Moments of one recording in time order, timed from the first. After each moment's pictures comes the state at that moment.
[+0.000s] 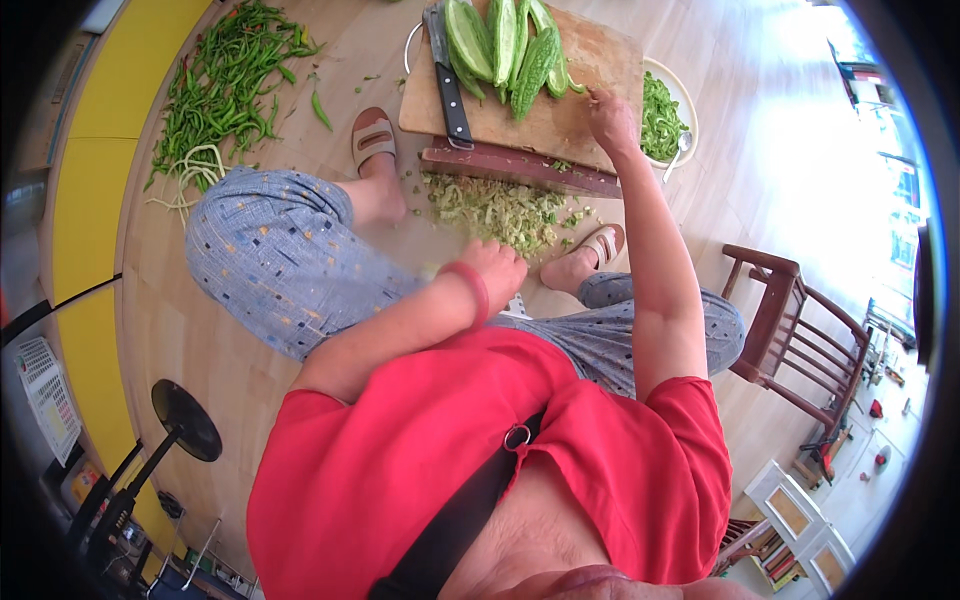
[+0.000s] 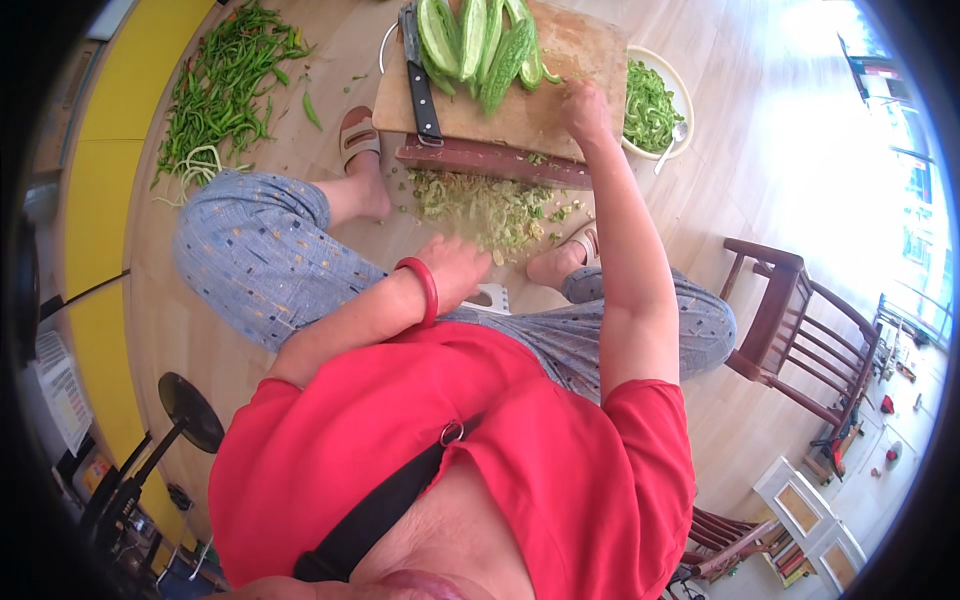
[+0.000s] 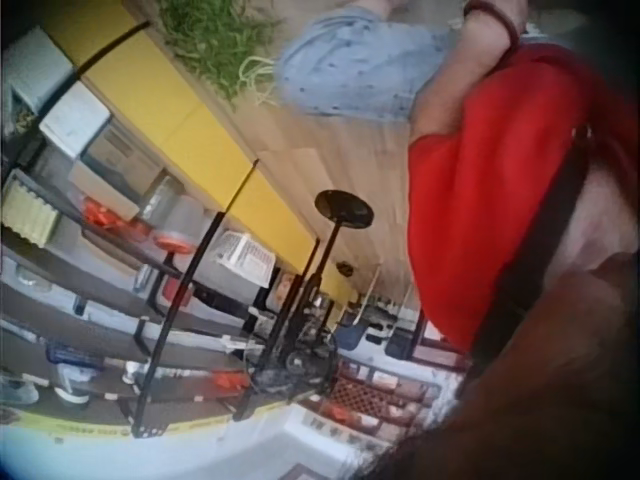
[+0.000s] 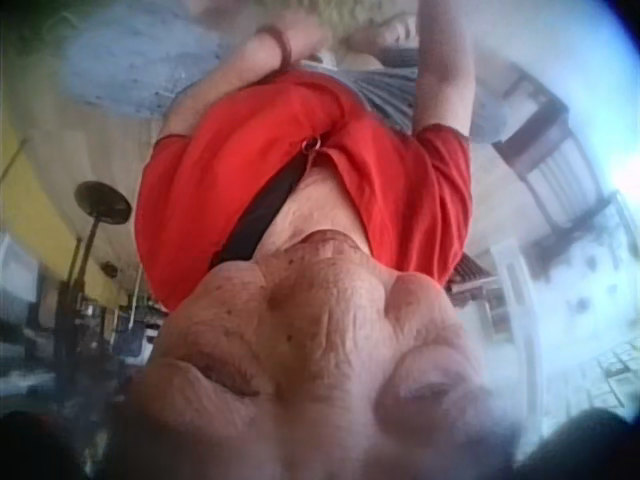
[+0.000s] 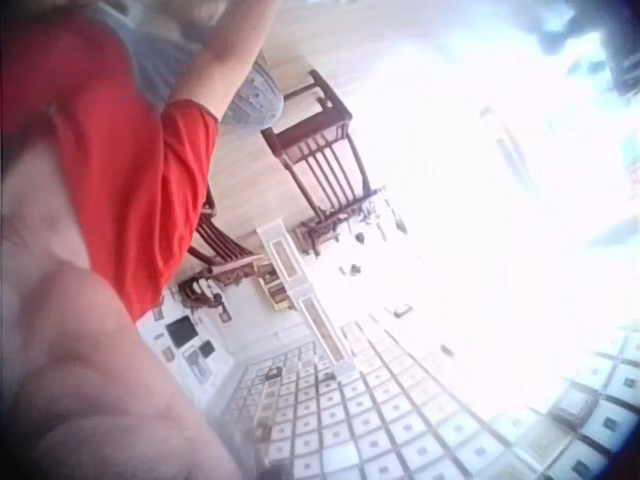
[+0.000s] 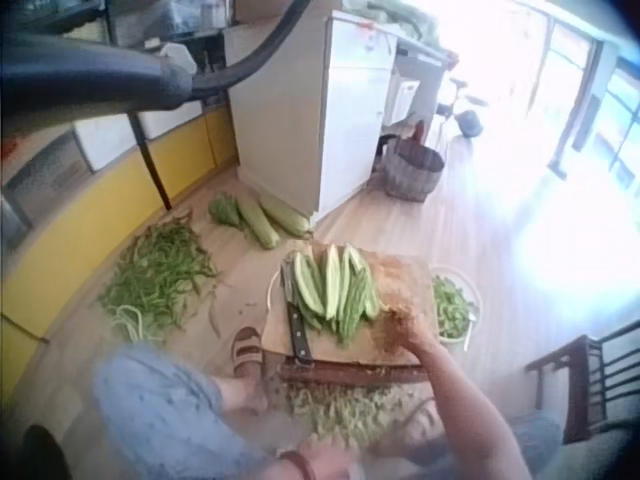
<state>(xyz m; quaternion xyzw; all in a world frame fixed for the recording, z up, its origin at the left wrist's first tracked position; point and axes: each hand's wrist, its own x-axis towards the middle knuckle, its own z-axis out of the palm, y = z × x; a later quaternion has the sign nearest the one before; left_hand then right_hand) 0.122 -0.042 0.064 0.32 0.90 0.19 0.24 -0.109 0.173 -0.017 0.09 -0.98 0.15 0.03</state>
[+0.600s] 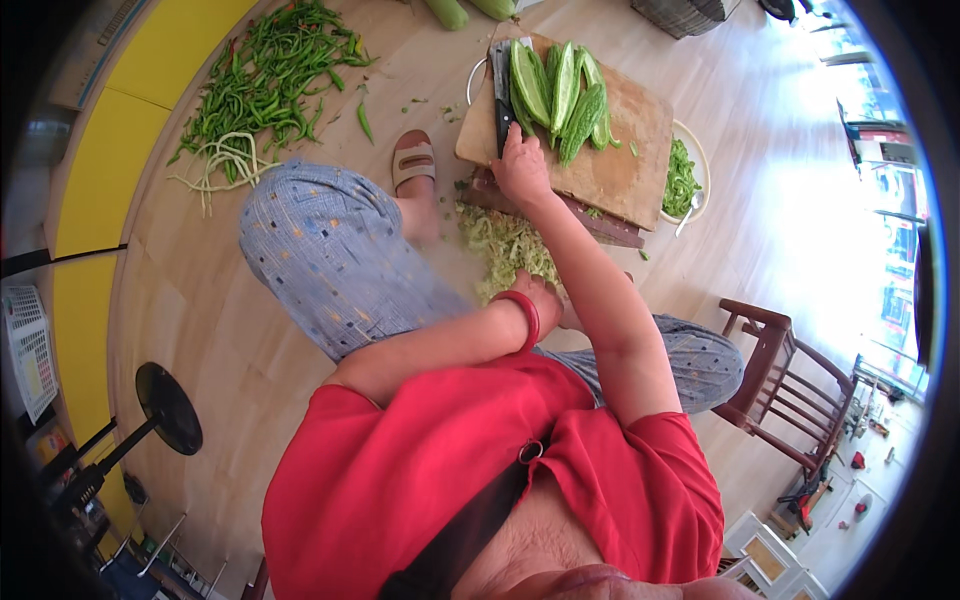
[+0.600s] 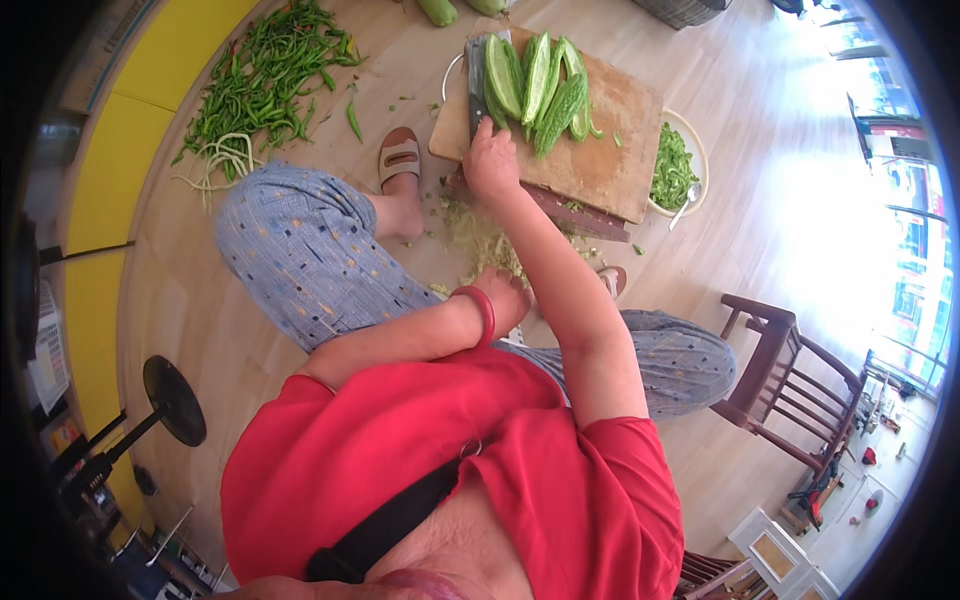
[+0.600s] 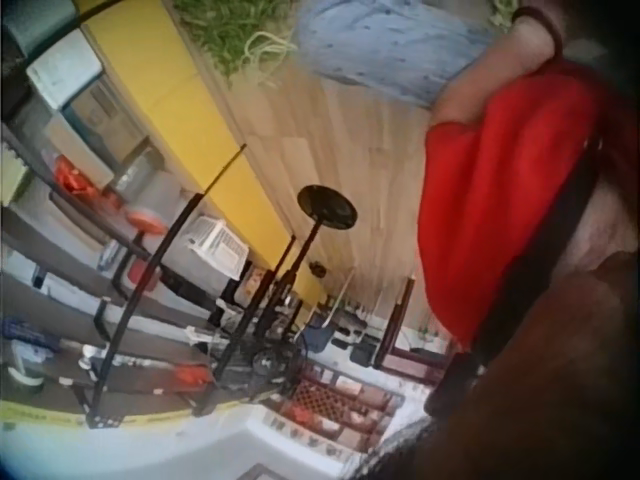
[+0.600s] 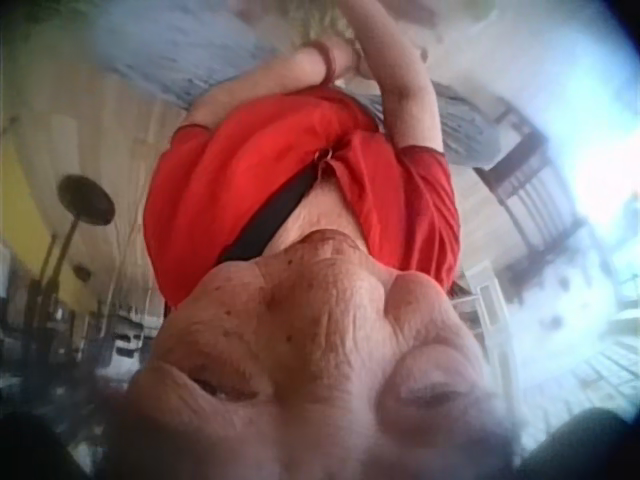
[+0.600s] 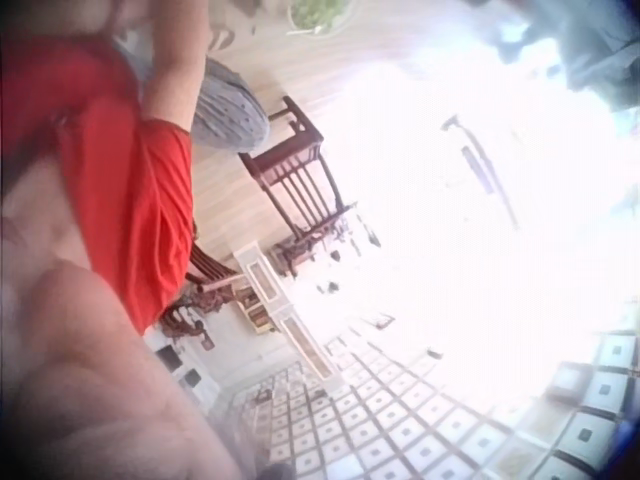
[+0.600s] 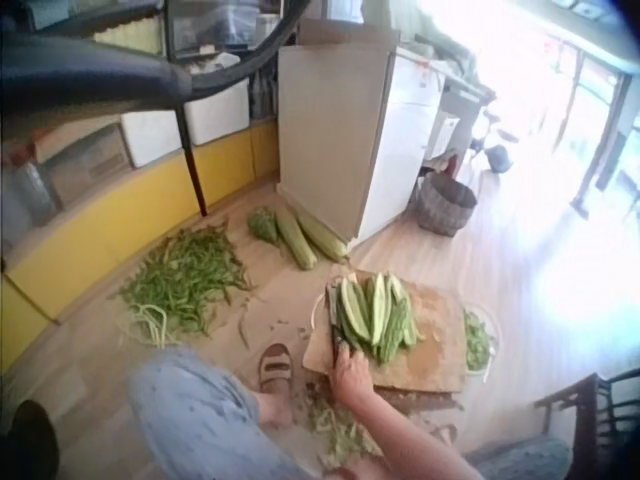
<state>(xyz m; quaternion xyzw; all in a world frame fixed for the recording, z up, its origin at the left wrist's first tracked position) 0.123 -0.032 0.062 0.33 0.90 0.12 0.26 -0.035 -0.025 -0.009 0.13 -0.97 0.20 -0.08</state>
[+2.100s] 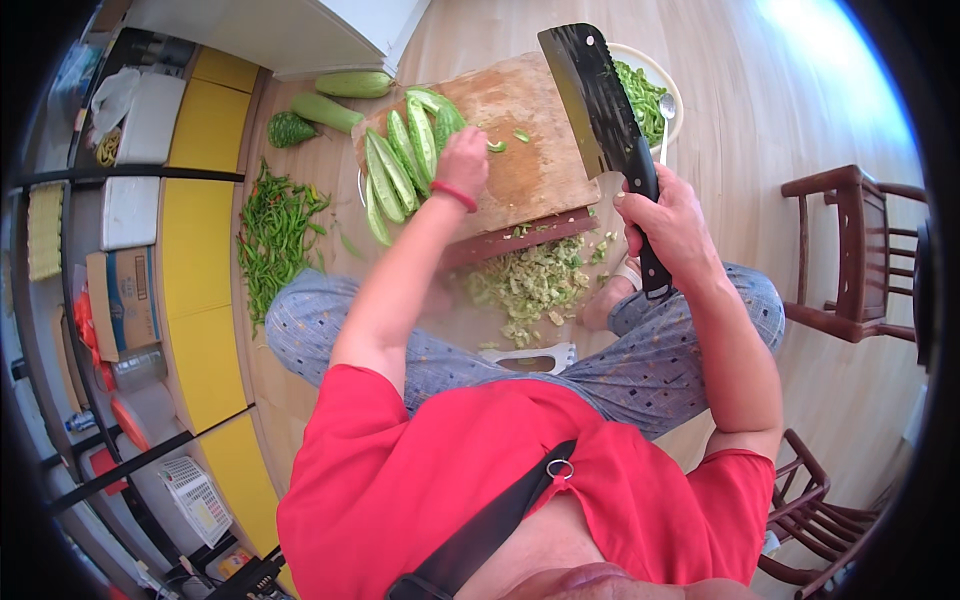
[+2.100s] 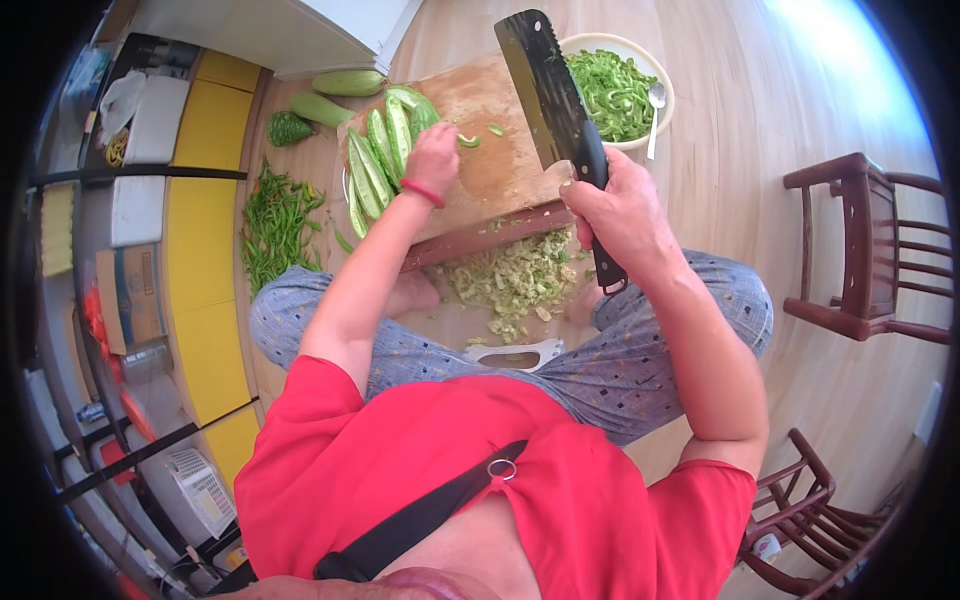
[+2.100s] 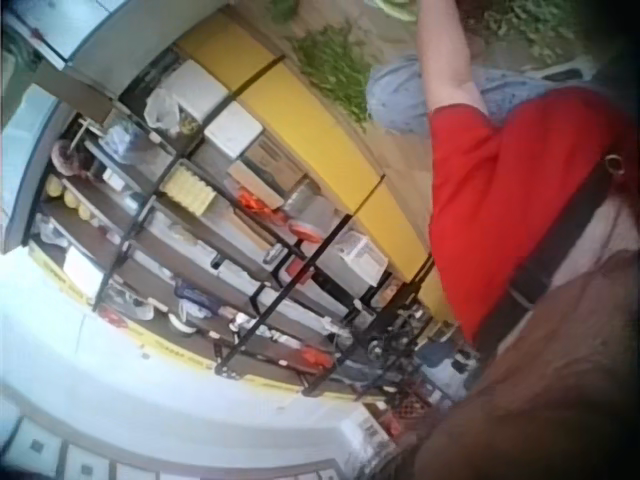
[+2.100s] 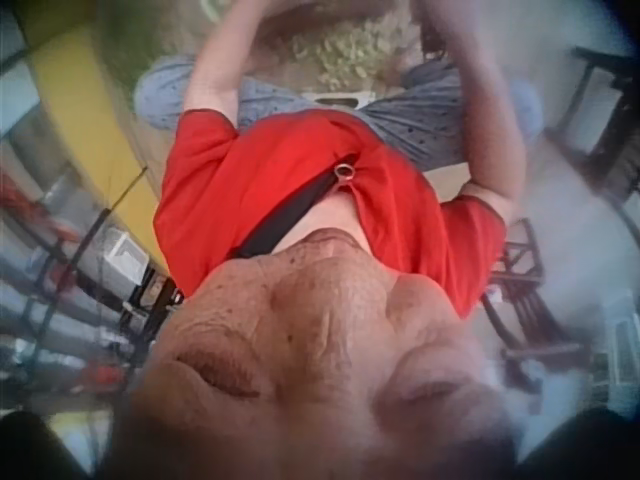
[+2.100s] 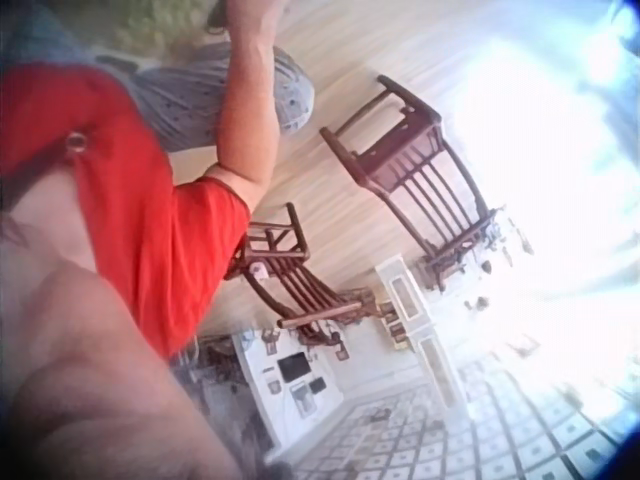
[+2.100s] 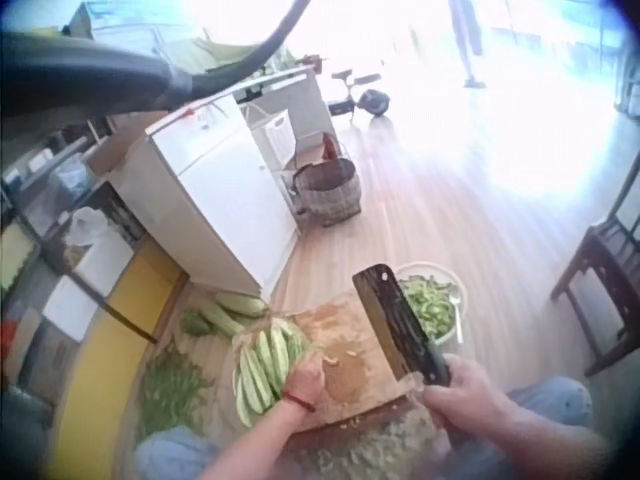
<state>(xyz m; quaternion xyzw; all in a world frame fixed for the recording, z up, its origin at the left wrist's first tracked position) -0.129 0.026 -0.007 0.32 0.92 0.15 -0.18 0.018 0.262 0.174 -0.18 -0.70 0.68 -0.11</state>
